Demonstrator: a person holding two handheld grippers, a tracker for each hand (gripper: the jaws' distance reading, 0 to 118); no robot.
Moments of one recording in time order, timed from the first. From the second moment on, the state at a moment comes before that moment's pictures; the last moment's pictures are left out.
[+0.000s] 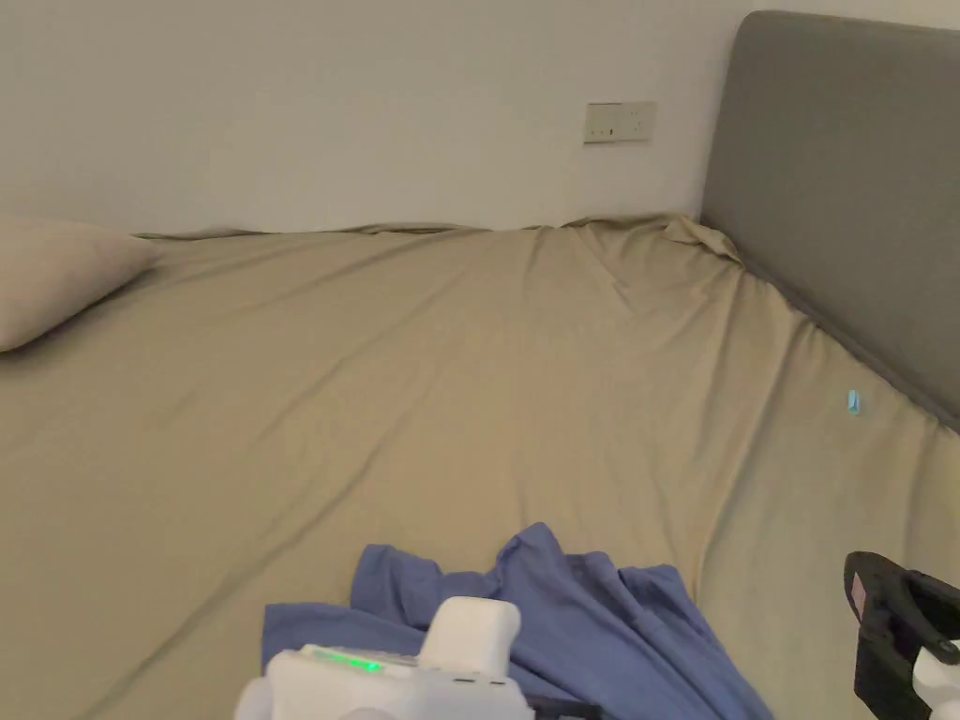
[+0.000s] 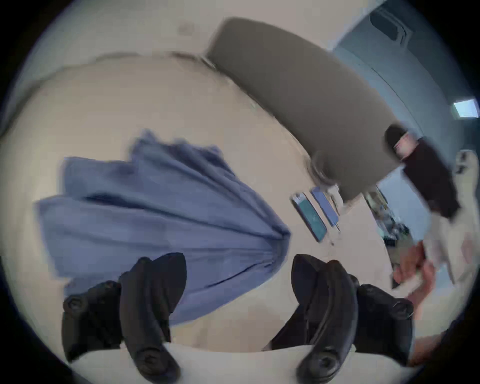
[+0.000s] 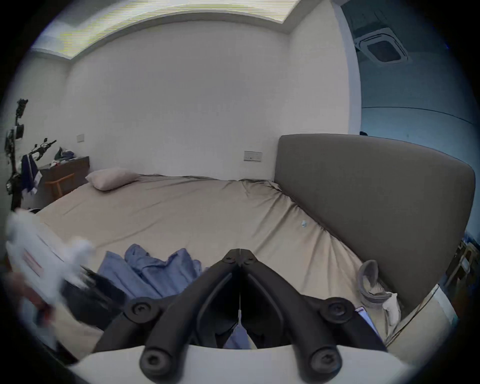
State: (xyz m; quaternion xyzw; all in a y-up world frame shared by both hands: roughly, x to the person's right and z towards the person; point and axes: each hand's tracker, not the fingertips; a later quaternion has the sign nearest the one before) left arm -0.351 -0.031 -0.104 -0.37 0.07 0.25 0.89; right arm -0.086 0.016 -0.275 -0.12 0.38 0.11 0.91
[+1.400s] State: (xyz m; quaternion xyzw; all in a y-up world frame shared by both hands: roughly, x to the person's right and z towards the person) left arm -0.497 -0.081 -0.075 -0.34 0.24 0.35 0.84; right arm -0.110 -0.047 -0.309 -0.26 0.36 0.17 0.88
